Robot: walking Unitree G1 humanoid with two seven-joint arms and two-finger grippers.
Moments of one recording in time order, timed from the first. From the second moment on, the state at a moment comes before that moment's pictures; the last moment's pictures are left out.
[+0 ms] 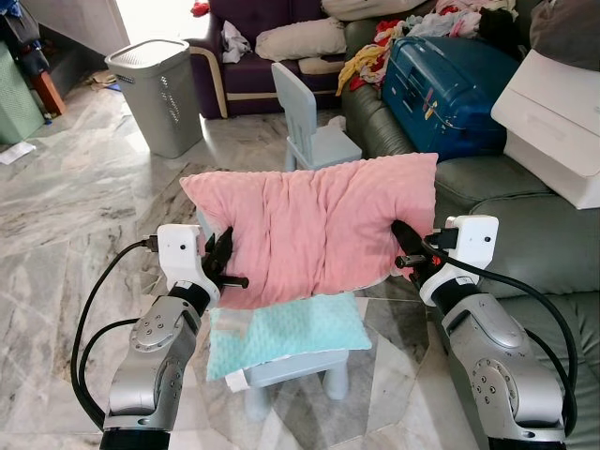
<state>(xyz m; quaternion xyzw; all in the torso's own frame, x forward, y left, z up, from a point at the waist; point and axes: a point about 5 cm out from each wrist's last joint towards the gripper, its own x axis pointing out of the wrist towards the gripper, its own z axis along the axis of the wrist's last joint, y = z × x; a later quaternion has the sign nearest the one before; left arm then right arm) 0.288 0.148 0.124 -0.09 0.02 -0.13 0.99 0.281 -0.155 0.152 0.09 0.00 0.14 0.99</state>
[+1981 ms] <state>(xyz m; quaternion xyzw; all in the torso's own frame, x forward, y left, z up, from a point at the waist) 0.290 0.141 0.120 -0.08 0.03 -0.14 0.99 0.279 -0.159 0.147 0.09 0.01 0.13 0.99</state>
